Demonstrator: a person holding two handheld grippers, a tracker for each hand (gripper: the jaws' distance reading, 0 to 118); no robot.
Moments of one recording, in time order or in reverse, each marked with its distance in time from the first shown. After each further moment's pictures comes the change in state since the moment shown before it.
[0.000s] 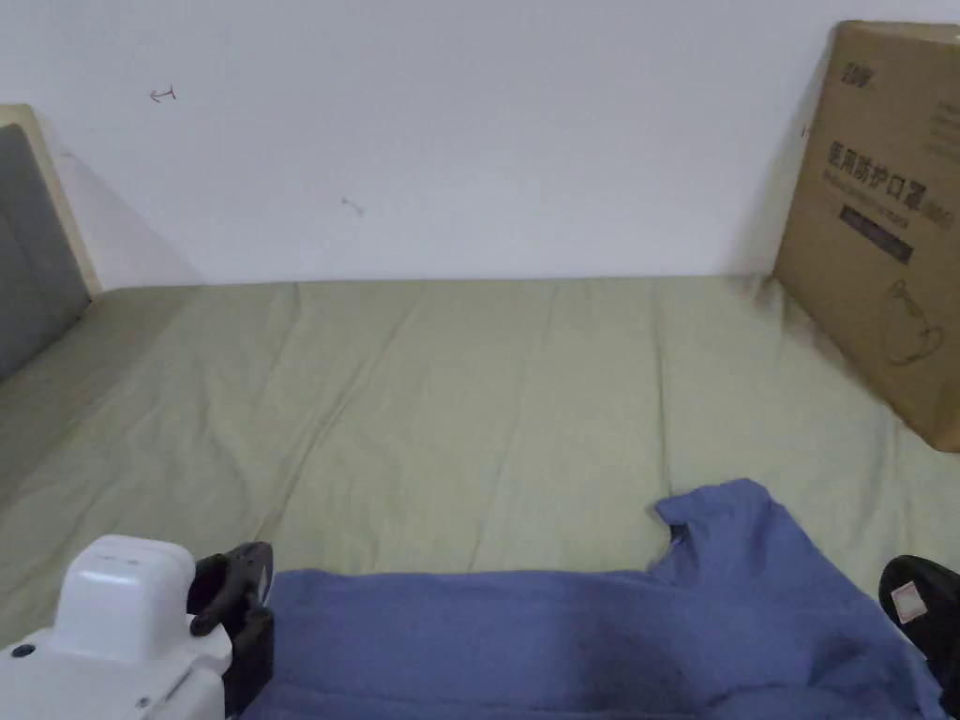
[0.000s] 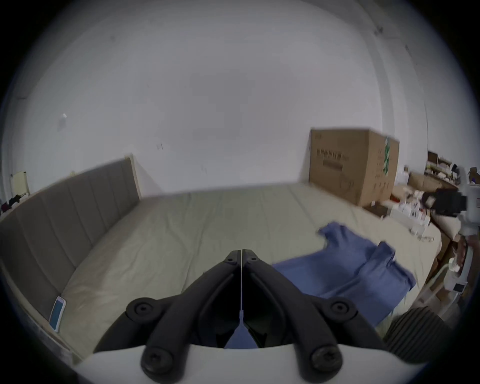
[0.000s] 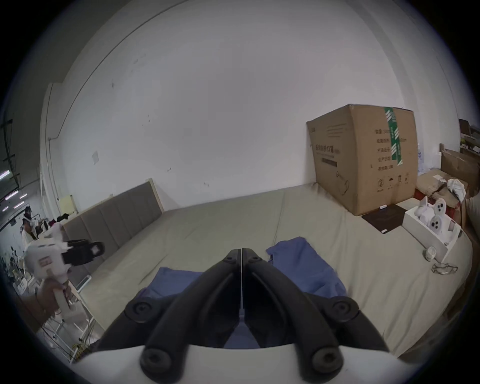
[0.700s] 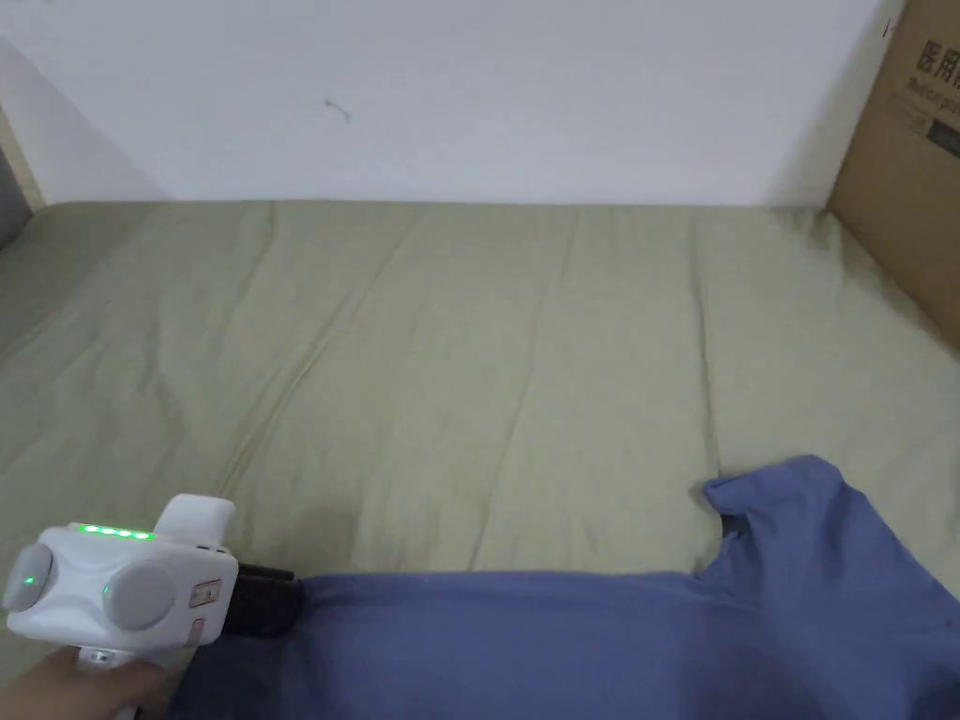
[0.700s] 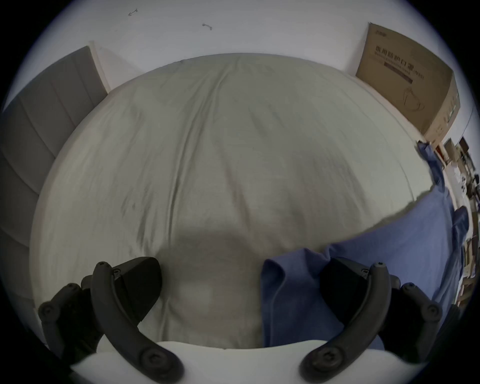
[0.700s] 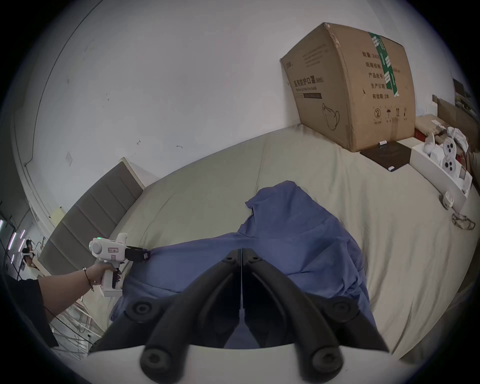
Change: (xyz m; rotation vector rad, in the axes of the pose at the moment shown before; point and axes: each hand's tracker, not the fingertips) left arm -0.091 -0.088 -0.309 -0.632 0.025 0.022; right arm 0.067 -0.045 -0.086 -0.267 -0.077 -0.187
